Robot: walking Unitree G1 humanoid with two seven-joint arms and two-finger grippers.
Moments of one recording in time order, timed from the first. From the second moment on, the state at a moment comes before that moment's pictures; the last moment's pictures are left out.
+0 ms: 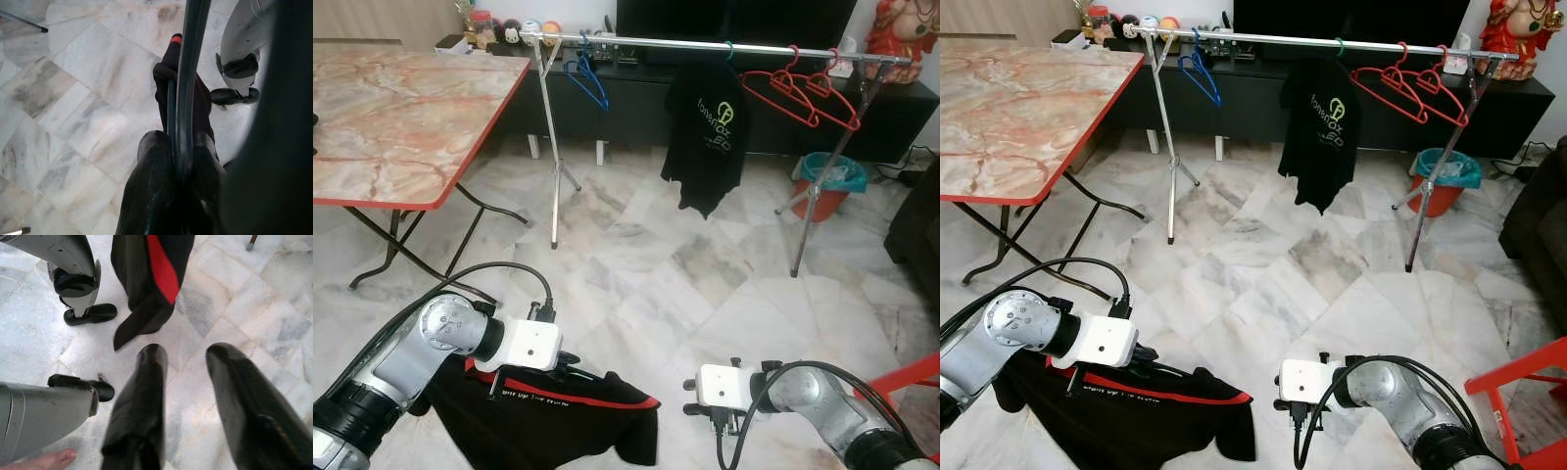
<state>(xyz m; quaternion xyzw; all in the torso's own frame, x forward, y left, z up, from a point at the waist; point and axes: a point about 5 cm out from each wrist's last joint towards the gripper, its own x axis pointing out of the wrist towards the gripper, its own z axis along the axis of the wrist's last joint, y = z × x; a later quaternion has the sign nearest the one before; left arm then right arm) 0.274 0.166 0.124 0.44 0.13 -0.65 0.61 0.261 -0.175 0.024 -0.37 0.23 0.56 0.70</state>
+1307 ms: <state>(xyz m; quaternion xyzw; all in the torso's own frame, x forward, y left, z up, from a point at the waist) 0.275 0.149 0.128 0.40 0.11 -0.67 0.62 0.252 -0.167 0.019 -0.35 0.21 0.57 0.71</state>
